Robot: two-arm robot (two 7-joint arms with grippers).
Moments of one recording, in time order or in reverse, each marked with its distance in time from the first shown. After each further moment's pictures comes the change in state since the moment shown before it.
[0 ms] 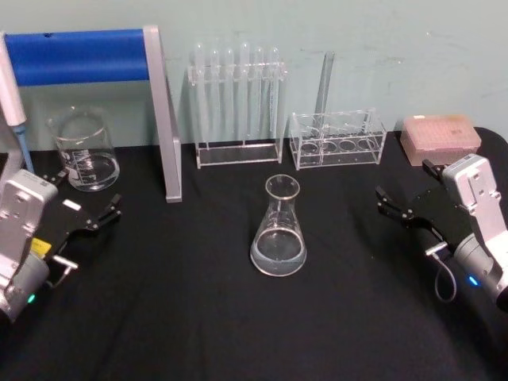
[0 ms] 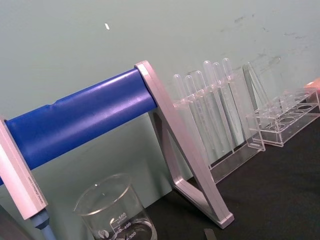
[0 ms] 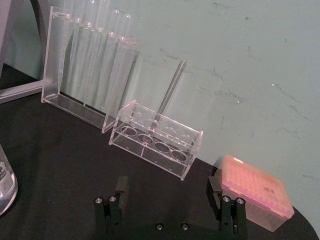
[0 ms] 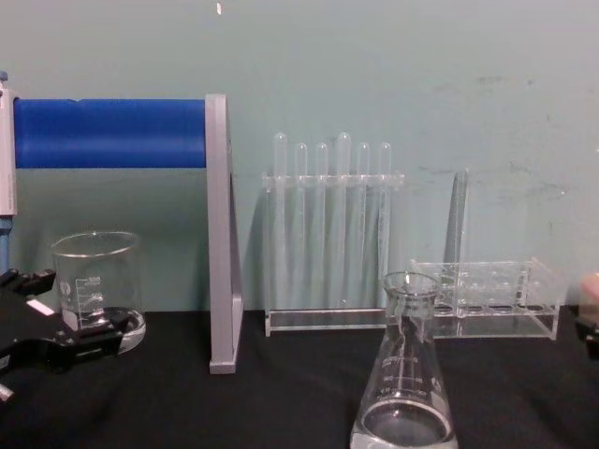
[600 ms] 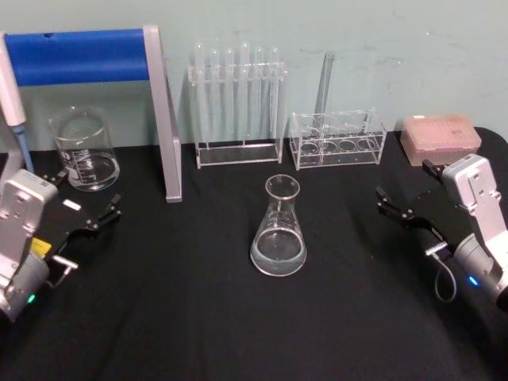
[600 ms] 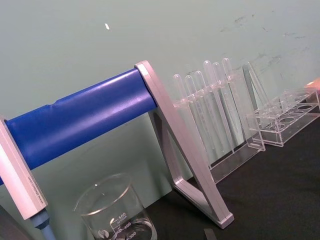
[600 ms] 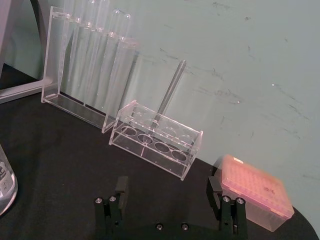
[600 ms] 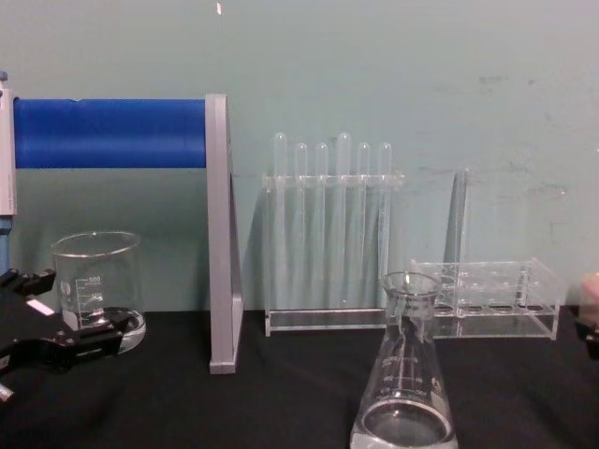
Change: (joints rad) left arm 0.000 0.000 0.000 0.000 0.000 0.000 0.000; right arm 0.000 0.000 0.000 0.000 0.000 0.000 0.000
